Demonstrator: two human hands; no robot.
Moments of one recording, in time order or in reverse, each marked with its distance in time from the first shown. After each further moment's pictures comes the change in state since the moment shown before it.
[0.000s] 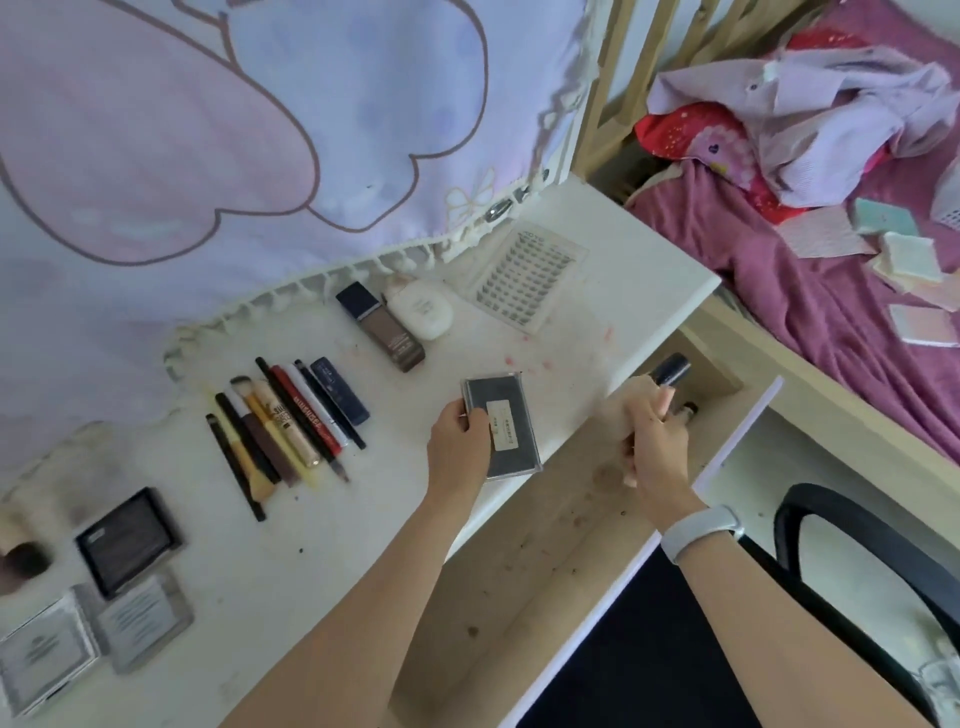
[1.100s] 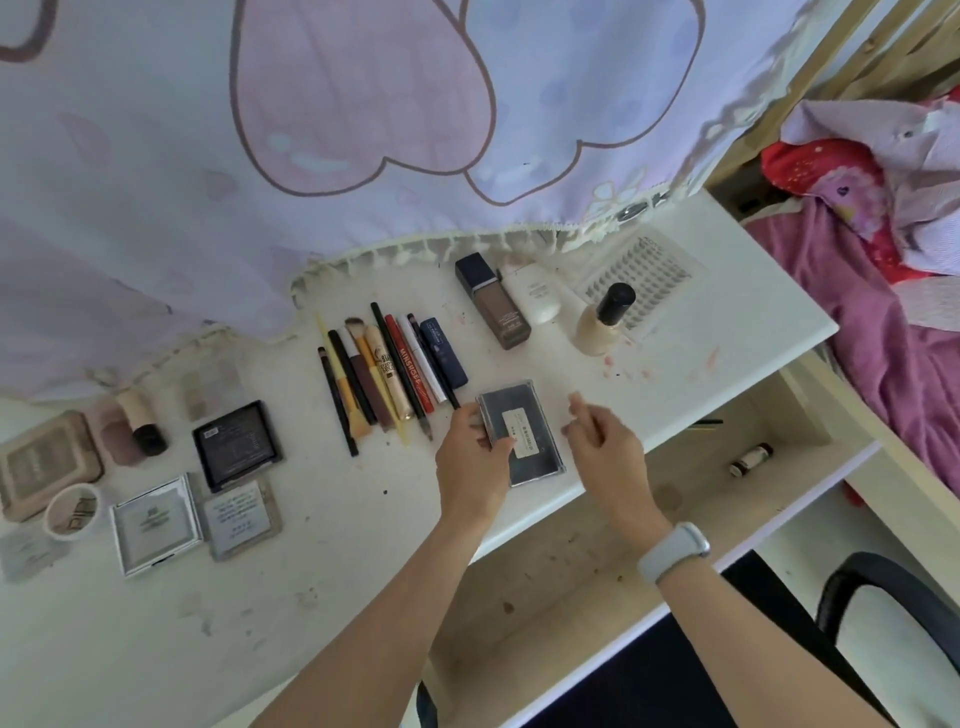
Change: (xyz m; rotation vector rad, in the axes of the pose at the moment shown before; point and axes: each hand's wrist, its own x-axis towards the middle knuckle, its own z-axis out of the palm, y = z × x) left_hand -0.021 -0.028 -0.066 0.022 0.187 0.052; right_hand -0.053 0.017 0.092 -0.579 -0.343 -0.442
